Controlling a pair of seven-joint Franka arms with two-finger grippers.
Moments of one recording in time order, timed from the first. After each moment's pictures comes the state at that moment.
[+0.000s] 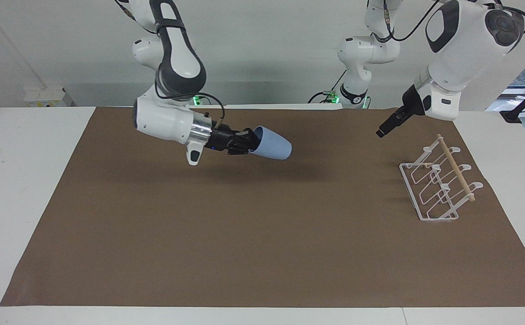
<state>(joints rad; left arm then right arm) -0.10 -0.01 -0.15 -1.65 -0.24 1.52 -1.01 0.55 0.15 -0.12 -1.93 1.34 2.17 -0.09</state>
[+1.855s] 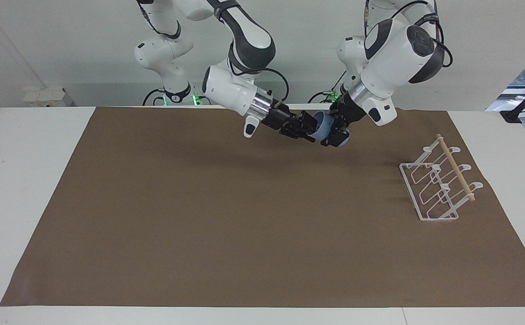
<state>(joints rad) -0.14 -0.02 -0.31 -1.82 -0.37 1.85 -1.61 0.76 0.15 -0.07 -1.90 1.47 2.60 0.11</state>
